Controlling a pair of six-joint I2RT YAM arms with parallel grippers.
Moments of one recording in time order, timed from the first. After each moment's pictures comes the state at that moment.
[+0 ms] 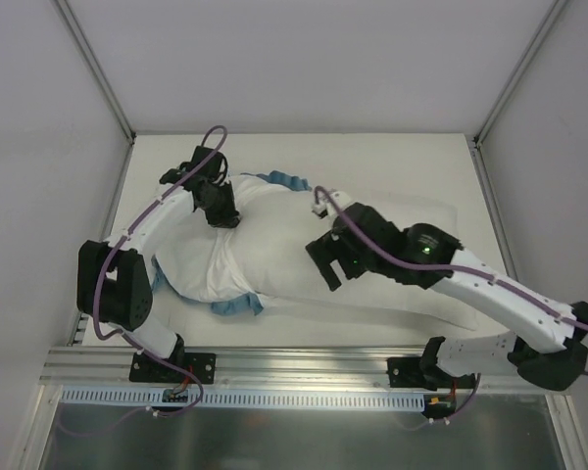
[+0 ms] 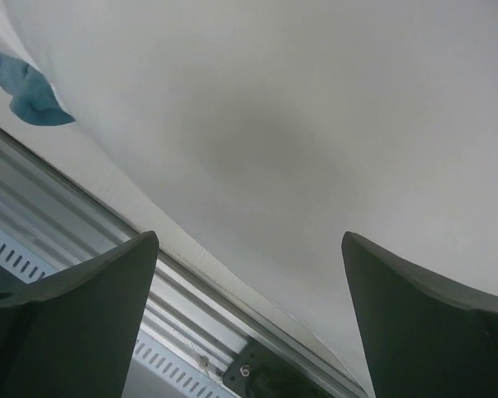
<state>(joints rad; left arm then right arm) -0.23 1.59 1.28 -0.80 0.17 -0.49 1.01 1.15 1.38 -1.06 0.27 0.25</state>
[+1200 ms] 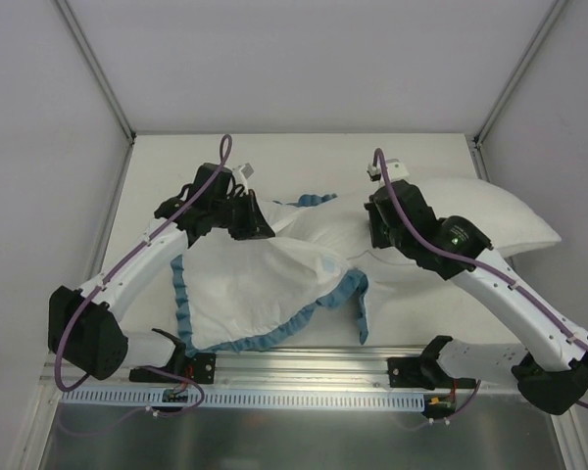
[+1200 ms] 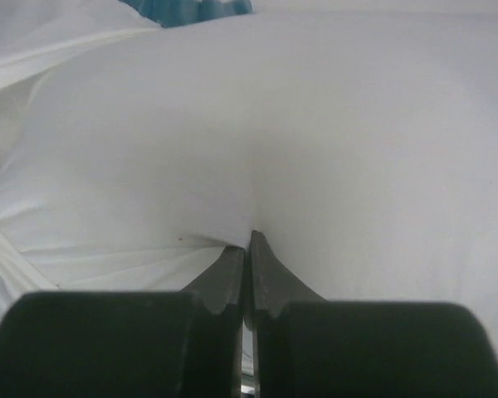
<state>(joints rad) -0.45 1.32 1.10 -0.58 0.42 -0.62 0.80 1.13 1.34 -0.94 0.45 0.31</state>
